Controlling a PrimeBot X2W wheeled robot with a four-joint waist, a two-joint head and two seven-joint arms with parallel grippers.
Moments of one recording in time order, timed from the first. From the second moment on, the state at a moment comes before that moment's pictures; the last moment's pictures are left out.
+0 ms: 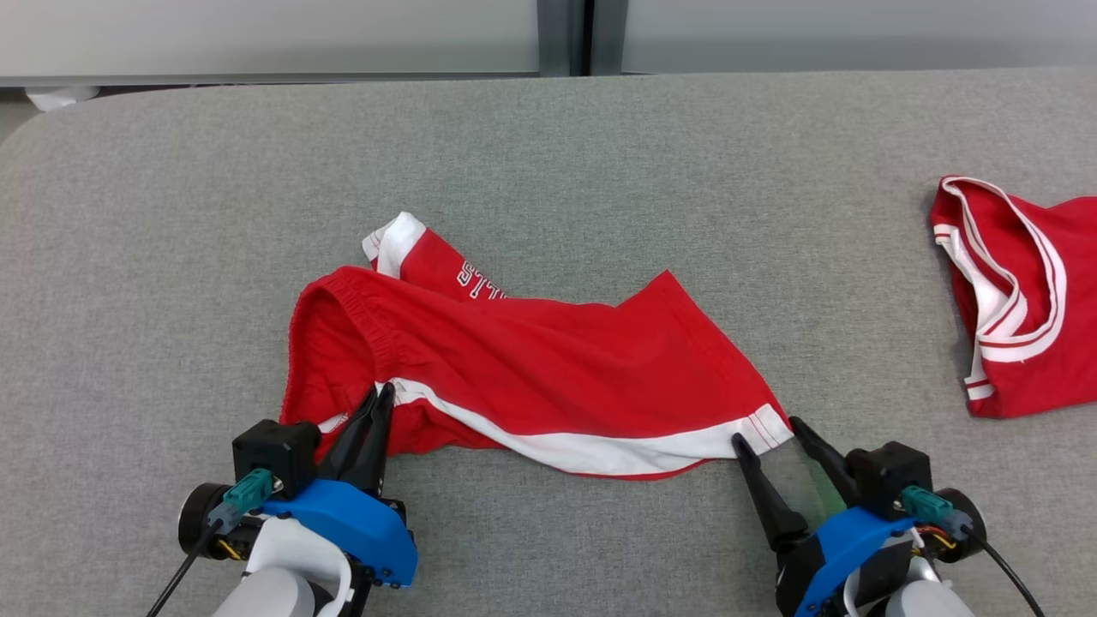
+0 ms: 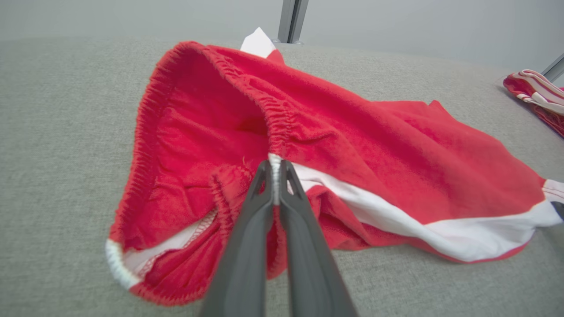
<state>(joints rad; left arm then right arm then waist) -0.21 0.35 -0.55 0.17 -0.60 0.14 -0.05 -0.13 -0.12 0.19 0.28 0.18 0.13 -0.05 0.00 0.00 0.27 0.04</state>
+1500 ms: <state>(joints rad) -0.65 0.42 -0.45 -0.12 -0.51 0.14 -0.07 -0.59 -0.25 -0.08 -0.21 0.23 0.13 0.09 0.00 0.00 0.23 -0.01</state>
